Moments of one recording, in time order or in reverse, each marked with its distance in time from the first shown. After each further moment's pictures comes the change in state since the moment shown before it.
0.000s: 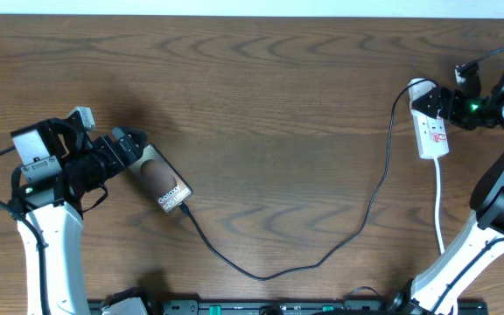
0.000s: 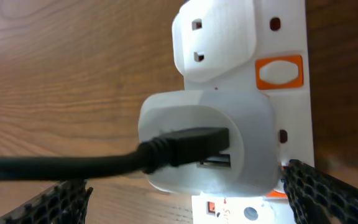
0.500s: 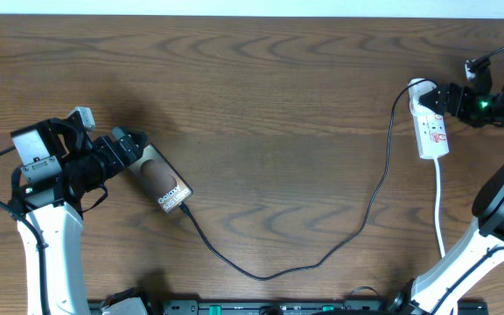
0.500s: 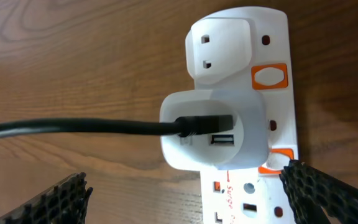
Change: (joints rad) left arm 0.000 -0.001 0.000 0.000 0.000 0.000; right arm -0.021 -0.060 -0.002 -0.019 -0.007 0.001
